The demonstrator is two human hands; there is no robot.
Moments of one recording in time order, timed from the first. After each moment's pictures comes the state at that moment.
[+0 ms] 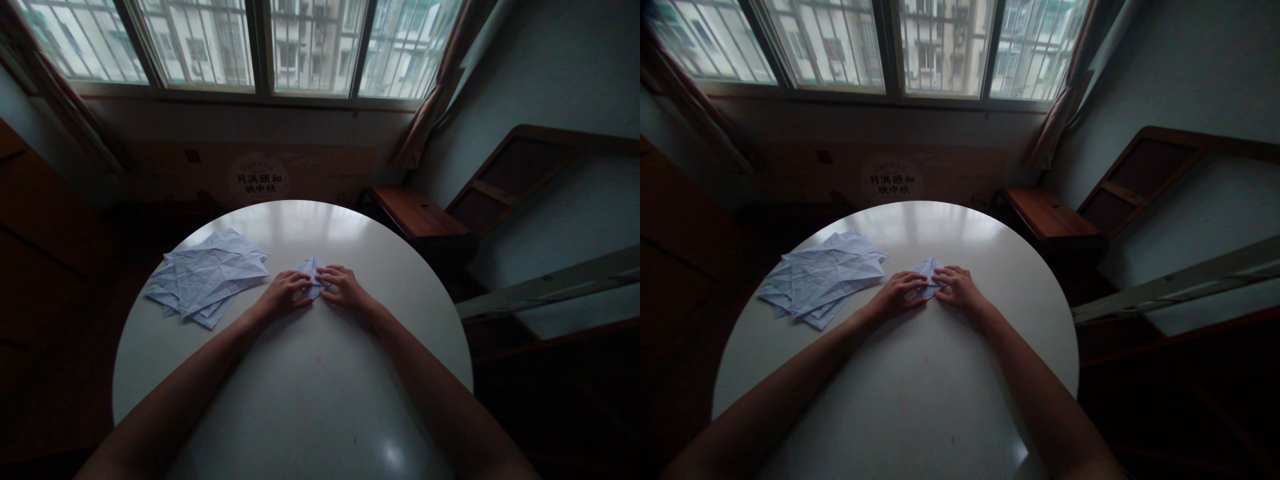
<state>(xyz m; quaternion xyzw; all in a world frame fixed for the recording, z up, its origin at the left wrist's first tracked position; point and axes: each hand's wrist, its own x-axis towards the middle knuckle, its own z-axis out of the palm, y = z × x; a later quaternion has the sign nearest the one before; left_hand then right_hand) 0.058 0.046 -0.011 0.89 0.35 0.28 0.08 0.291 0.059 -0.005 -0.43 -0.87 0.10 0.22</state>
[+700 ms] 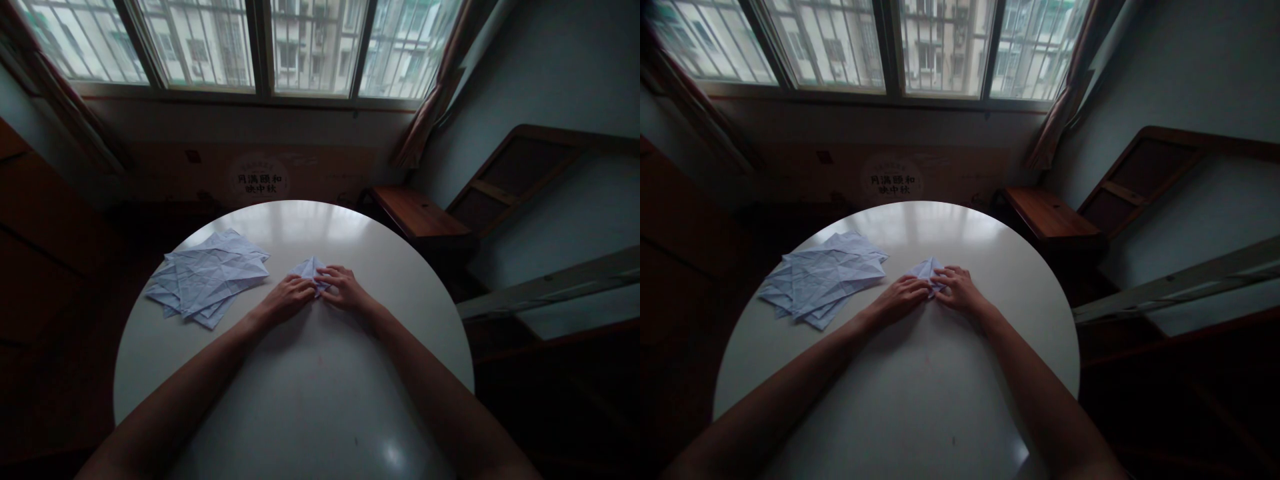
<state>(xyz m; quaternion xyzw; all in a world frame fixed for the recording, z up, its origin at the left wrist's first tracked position) 0.066 0.038 0.003 0.95 0.26 0.19 -0.04 0.289 0.057 -0.006 -0.42 -0.88 0.10 0.21</state>
